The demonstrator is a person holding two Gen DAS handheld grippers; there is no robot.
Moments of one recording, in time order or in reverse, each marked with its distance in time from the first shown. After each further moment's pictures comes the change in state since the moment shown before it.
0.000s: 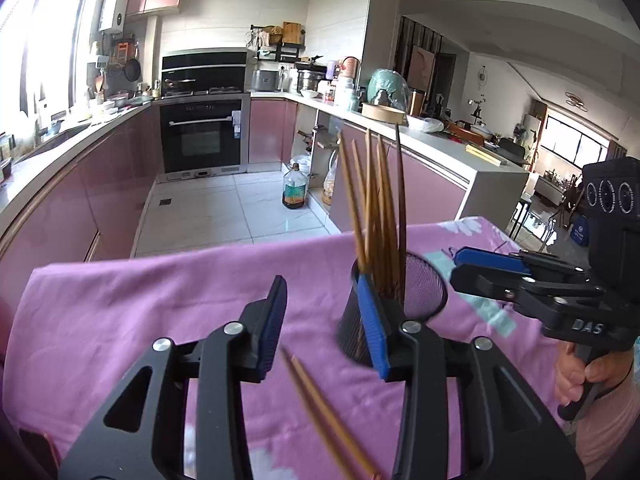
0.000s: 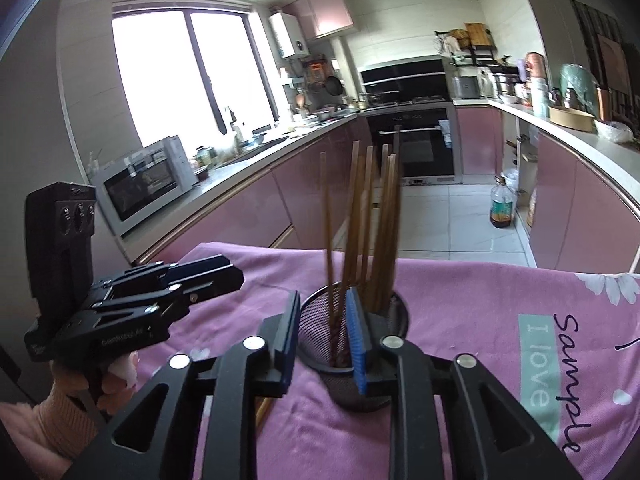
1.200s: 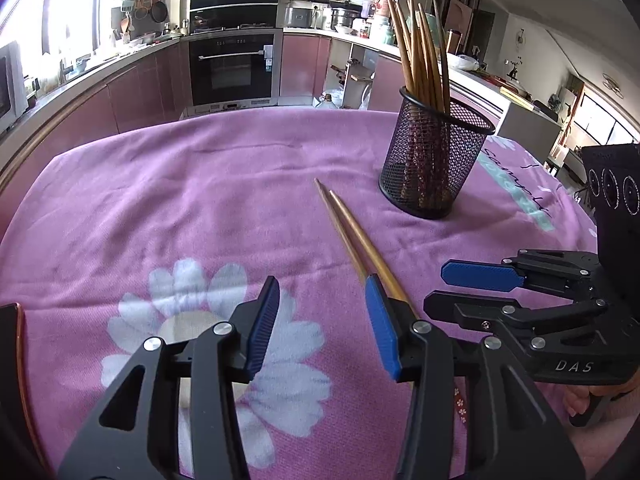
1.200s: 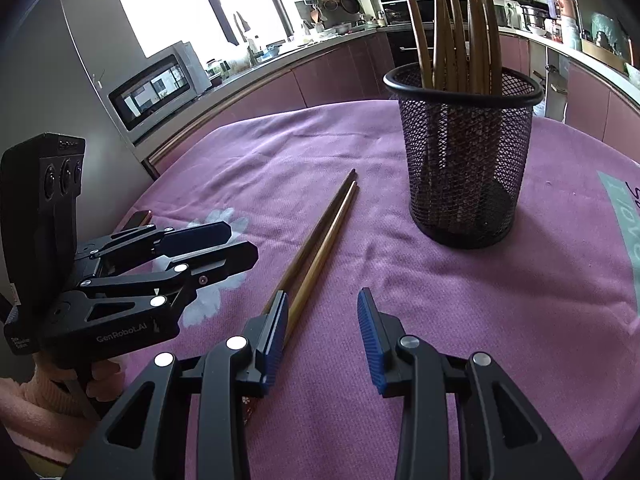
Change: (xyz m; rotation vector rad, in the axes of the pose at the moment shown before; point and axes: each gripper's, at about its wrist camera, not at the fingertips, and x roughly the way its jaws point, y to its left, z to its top) left arm 0.001 0.017 -0.133 -0.065 0.215 0.100; right arm 0.058 0.044 -0.096 0.024 0.300 0.029
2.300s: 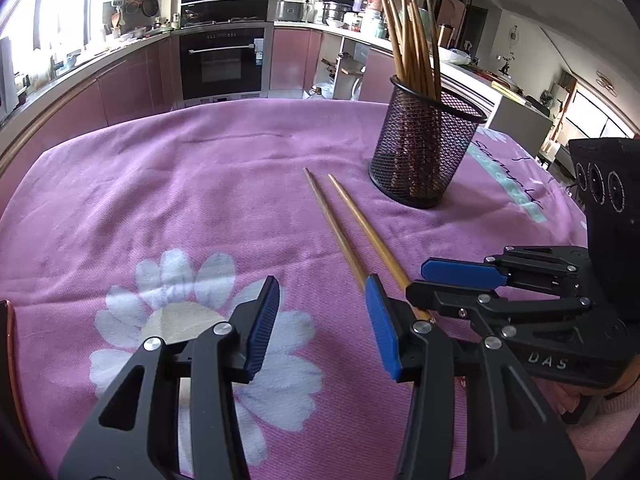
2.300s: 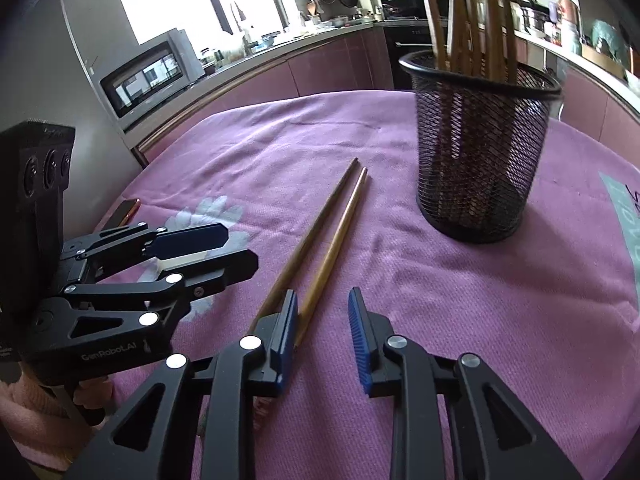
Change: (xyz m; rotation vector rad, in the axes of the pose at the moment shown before) left arm 0.005 -0.001 -0.005 0.011 0.027 -0.045; right arm 0.010 0.006 0.000 -0.002 0.025 -0.056
